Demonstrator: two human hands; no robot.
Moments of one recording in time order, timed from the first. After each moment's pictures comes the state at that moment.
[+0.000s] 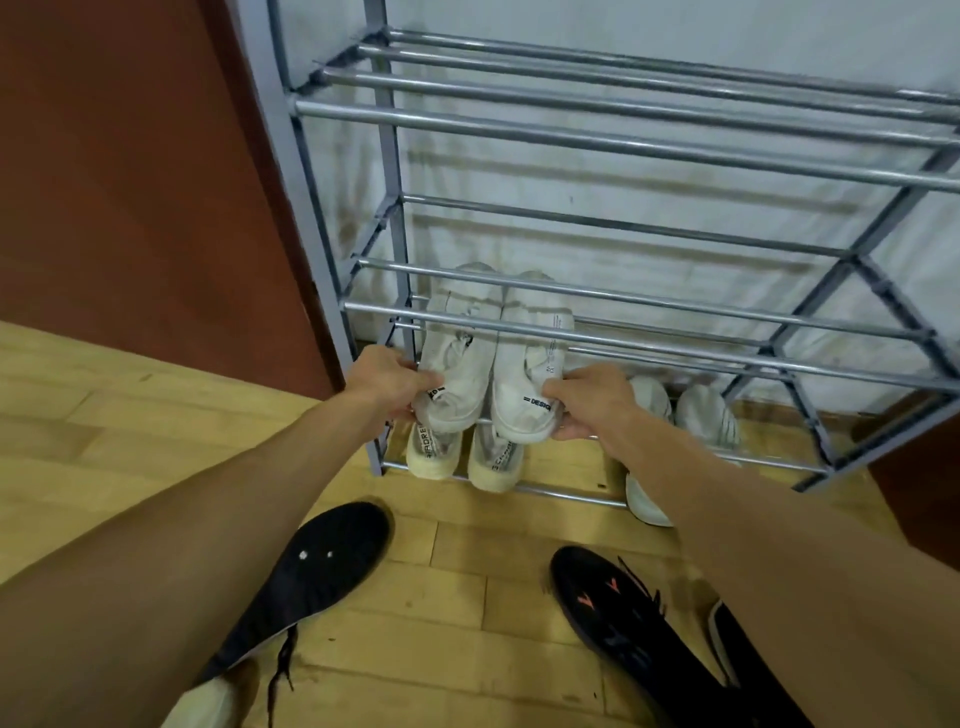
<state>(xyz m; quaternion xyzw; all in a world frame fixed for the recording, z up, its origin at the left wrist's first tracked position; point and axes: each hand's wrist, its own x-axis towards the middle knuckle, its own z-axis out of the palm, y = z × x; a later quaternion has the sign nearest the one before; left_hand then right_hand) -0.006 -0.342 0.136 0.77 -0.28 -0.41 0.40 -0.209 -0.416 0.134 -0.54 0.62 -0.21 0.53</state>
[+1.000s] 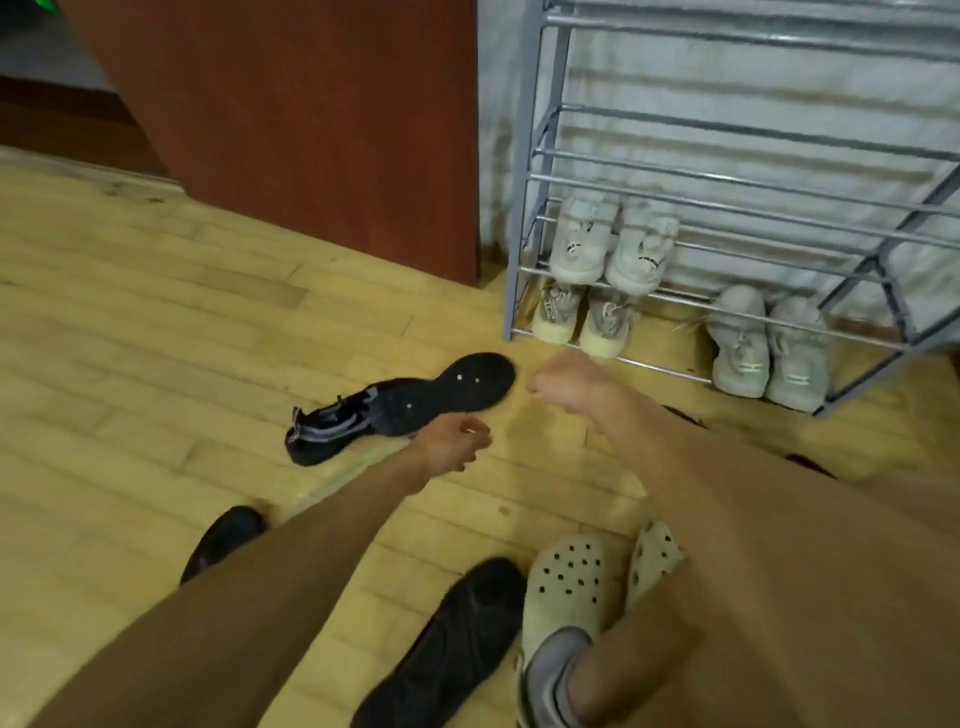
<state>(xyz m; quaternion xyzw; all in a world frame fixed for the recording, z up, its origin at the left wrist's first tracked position) -0.038 -0.042 0.095 0.77 -0.31 -0.48 0.27 -0.152 -0.160 0.161 -0.70 0.56 0.02 0.45</state>
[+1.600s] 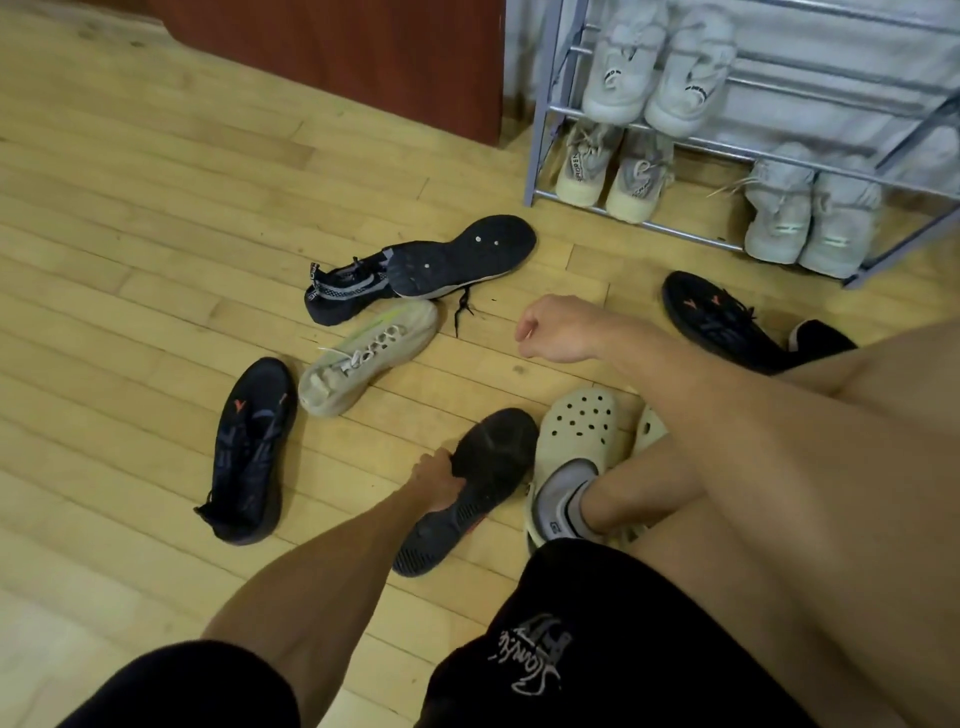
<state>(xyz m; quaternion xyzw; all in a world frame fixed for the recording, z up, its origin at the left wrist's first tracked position) -0.109 0.136 -0.033 0.82 -0.28 -0.49 0.02 -0.188 -0.062 0.129 -0.83 0.38 0.19 0.36</state>
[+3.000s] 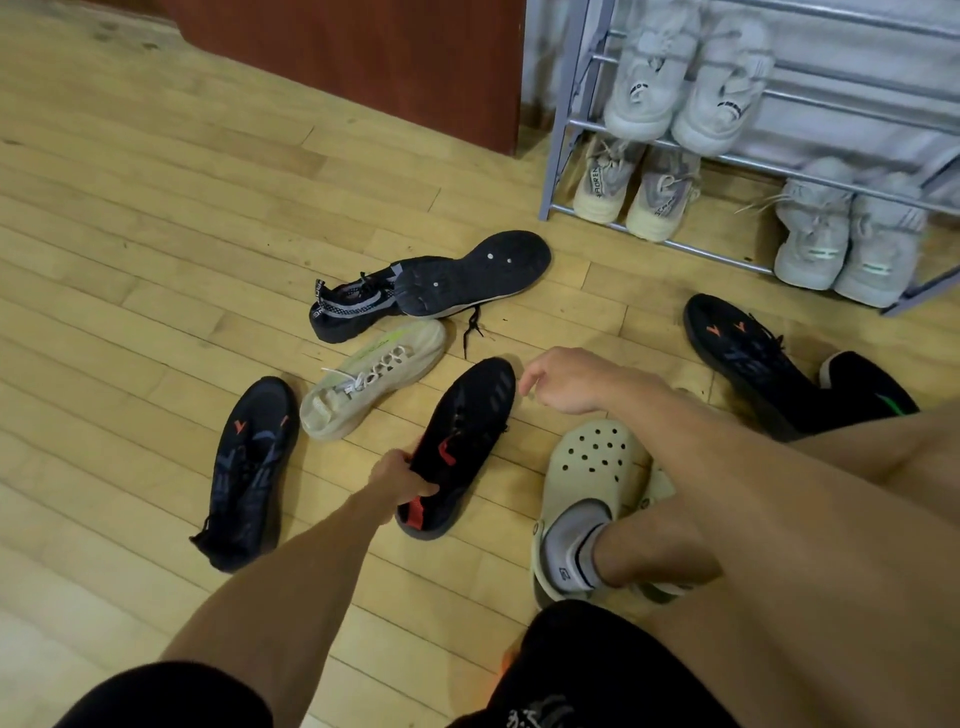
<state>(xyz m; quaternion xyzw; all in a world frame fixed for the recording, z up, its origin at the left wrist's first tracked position) -0.045 0.128 -0.043 0.84 -0.08 -0.51 0.16 -0.181 -0.073 0.095 -0.82 0.35 0.26 0.36</state>
